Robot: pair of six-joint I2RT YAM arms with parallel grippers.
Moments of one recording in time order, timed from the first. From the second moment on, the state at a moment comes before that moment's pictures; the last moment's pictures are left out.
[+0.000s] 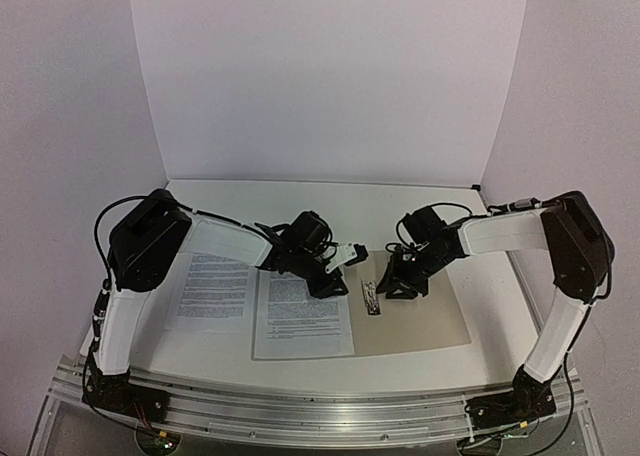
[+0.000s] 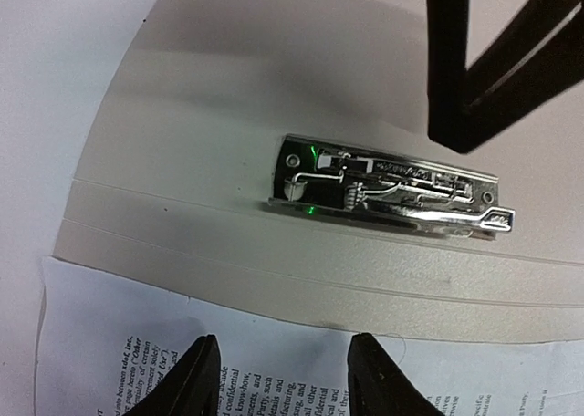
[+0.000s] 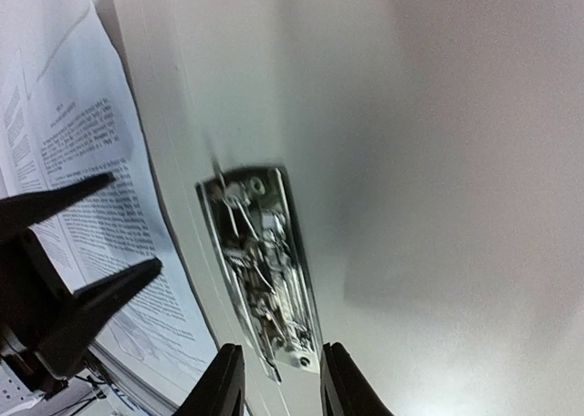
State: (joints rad) left arm -0.90 2.20 1.48 -0.11 0.24 0.38; right arm 0.55 1.81 1.06 -0.40 -0.37 0.79
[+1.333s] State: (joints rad) left arm -0.89 2.43 1.96 -0.48 0.36 -0.55; right arm 0.57 1.87 0.97 -0.29 -0.58 0.82
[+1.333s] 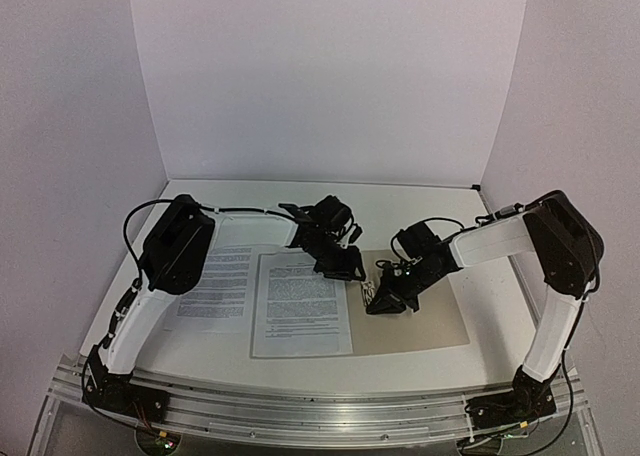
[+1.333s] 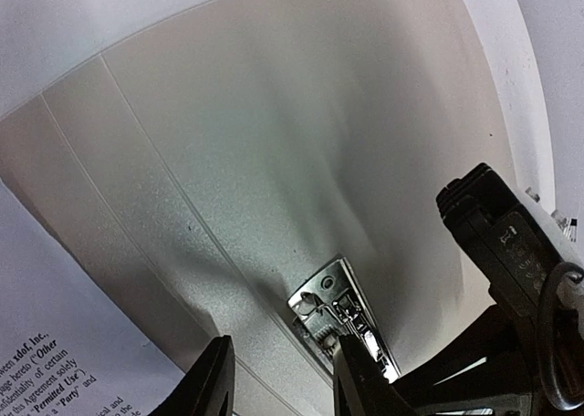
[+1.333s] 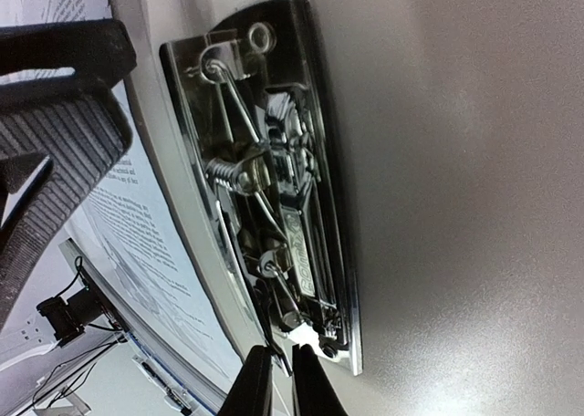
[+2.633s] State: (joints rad) left arm -0.88 2.48 2.02 -0.54 0.31 -0.66; right arm 0.59 1.98 1.01 -0.10 -0.71 0.88
